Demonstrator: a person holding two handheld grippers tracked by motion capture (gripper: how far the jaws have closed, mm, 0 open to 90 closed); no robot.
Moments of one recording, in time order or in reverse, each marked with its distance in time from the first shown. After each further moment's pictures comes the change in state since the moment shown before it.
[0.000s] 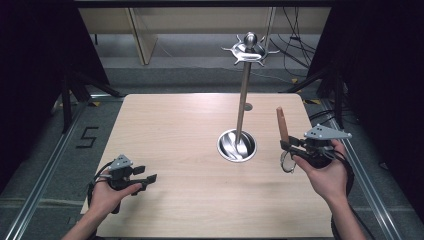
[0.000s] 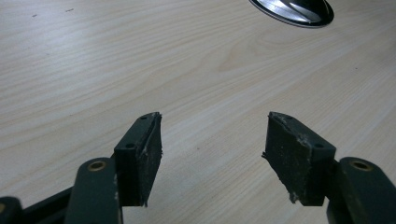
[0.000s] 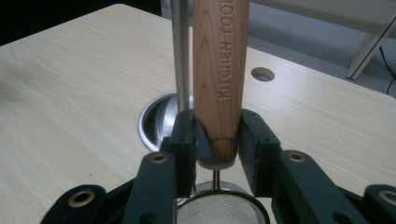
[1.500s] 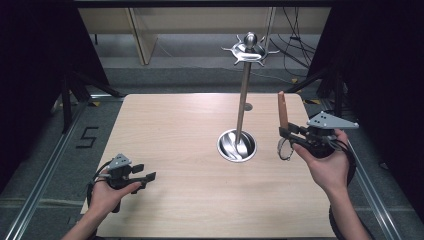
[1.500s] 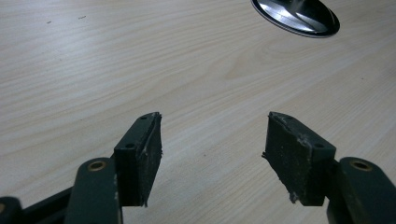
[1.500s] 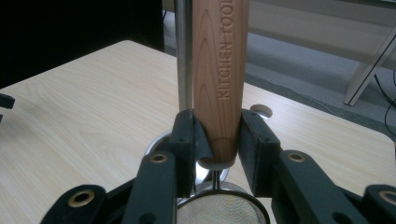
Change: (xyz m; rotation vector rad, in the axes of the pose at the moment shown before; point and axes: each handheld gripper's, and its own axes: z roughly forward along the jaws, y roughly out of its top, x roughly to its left) left arm 0.001 0.002 -0.001 -0.023 0.020 -0.020; right arm 0.003 0.033 -0.008 -0.113 -0.002 0.006
